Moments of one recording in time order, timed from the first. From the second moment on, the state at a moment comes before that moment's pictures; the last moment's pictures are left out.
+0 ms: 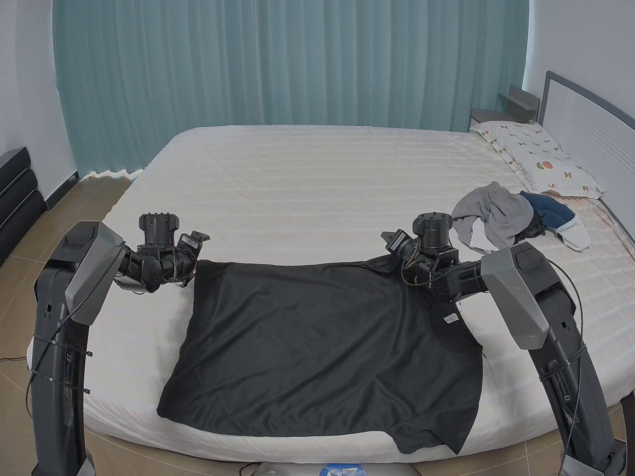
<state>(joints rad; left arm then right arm) -0.01 2.60 -1.67 -0.42 -0.11 -1.11 0.31 2.80 -2.00 -0.54 -0.09 0.73</state>
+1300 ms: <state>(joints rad) -0.01 2.61 -1.67 -0.42 -0.11 -1.09 0.27 2.84 -2.00 -0.73 -0.07 0.50</state>
